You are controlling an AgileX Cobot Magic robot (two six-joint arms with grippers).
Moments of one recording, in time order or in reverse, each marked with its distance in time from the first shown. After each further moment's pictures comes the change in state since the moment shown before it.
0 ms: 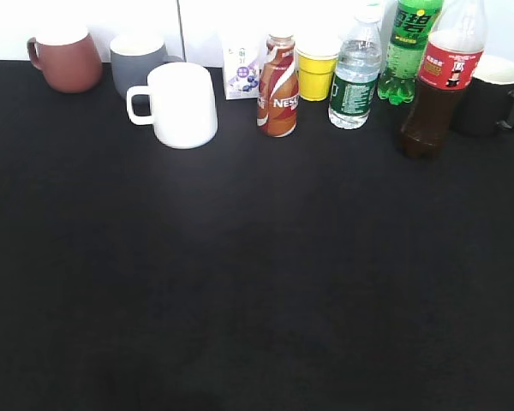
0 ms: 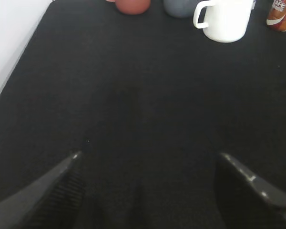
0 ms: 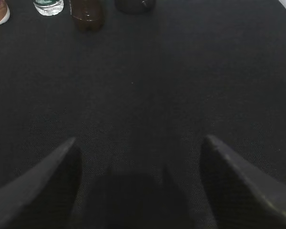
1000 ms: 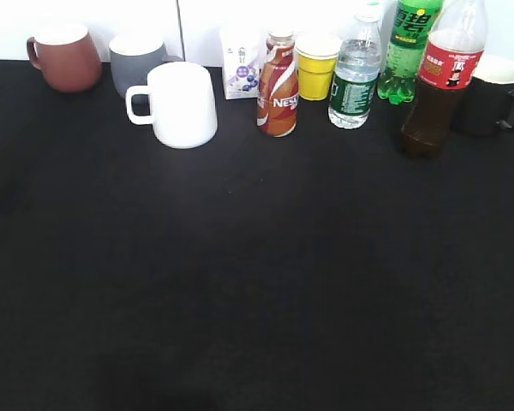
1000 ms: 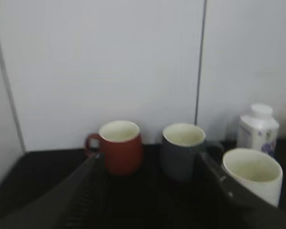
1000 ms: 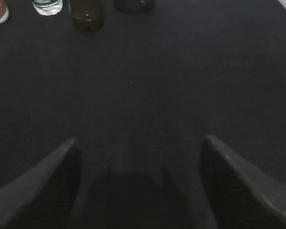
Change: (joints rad) left arm -0.066 1.135 0.006 0.017 -1.510 0.000; right arm 0.000 0.000 0.000 0.000 0.000 0.000
